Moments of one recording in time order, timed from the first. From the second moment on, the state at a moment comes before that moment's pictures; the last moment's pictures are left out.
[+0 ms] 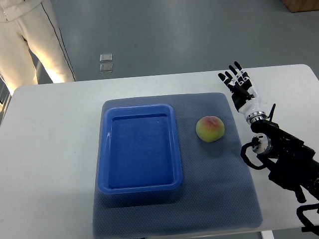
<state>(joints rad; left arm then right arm) 0.00 0.00 0.03 -0.14 0.00 0.02 0.07 0.69 -0.07 0.70 0.45 -0.08 0.20 0.59</state>
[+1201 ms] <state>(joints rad) 0.00 0.00 0.02 -0.15 0.00 0.02 0.08 0.69 -0.06 0.70 0.45 -0.08 0.17 0.59</state>
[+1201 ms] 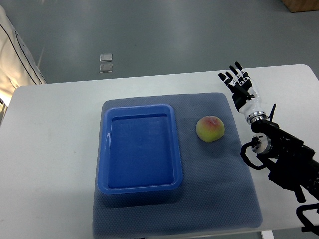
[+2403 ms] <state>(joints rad) -0.01 0.00 0.03 -0.15 0.00 0.02 0.08 0.71 -0.07 0.70 0.46 -0.08 0.16 0.58</state>
